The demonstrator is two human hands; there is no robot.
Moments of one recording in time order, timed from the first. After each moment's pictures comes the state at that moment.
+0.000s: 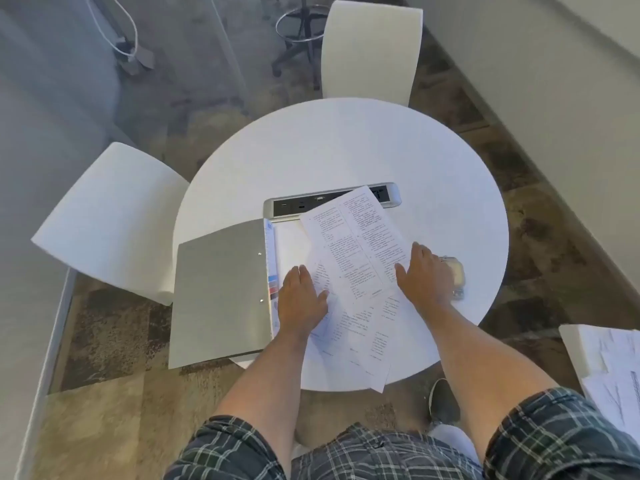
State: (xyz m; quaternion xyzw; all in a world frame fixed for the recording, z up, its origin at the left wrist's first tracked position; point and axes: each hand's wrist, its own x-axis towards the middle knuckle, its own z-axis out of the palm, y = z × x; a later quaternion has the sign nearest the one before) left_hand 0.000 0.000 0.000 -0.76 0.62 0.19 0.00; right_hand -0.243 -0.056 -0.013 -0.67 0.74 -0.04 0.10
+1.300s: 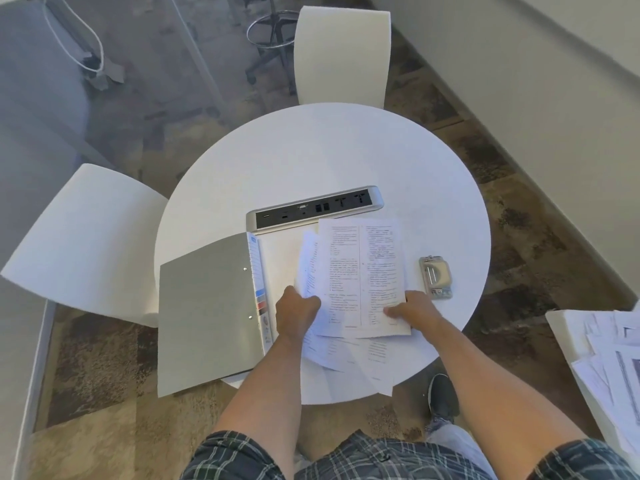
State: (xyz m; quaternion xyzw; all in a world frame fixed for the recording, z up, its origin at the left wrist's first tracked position) left_hand -0.008 -0.020 -0.009 -0.82 0.37 0.42 -0.14; right_hand -0.269 -0.019 -0.045 -0.36 0.69 -0.17 0.61
